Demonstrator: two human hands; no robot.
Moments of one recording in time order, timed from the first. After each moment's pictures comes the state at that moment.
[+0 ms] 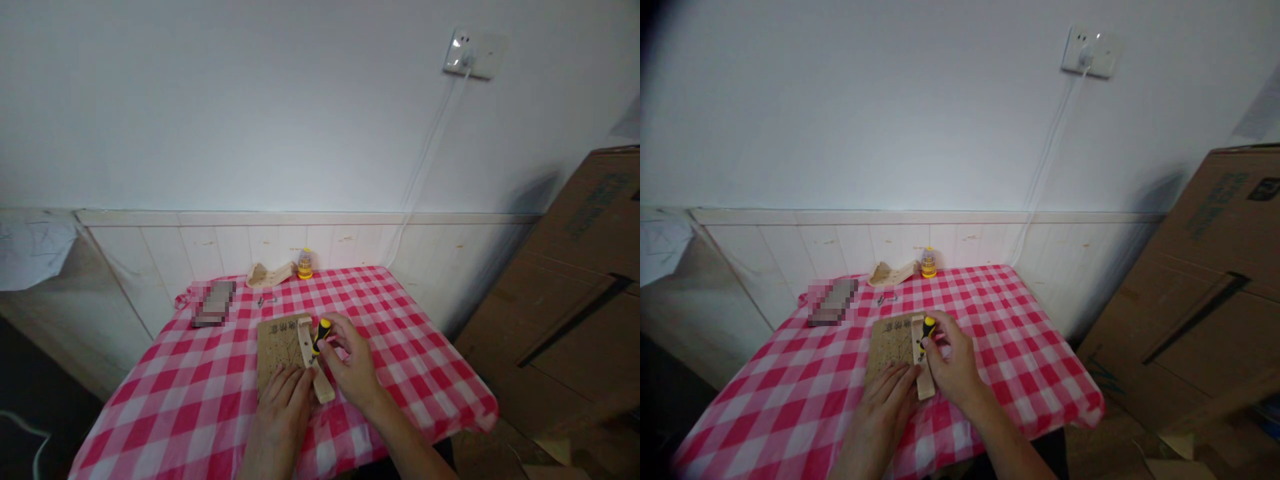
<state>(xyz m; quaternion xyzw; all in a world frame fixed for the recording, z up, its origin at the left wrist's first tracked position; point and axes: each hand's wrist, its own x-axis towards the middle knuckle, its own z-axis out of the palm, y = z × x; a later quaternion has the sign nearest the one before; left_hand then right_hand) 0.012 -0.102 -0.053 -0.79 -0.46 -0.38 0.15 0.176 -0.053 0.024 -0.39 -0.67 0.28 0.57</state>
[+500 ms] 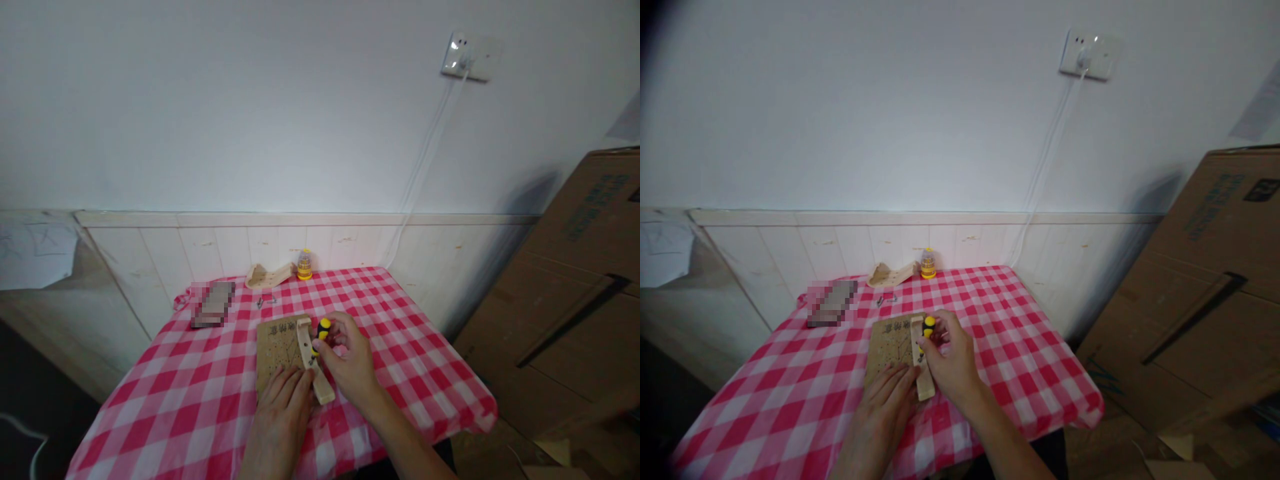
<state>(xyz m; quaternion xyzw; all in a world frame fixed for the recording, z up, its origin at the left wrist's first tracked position) 0.013 -0.101 -0.054 -0.79 -0.46 -0.38 0.14 0.171 -0.050 0.028 -0.43 -0.63 0.27 0.59</state>
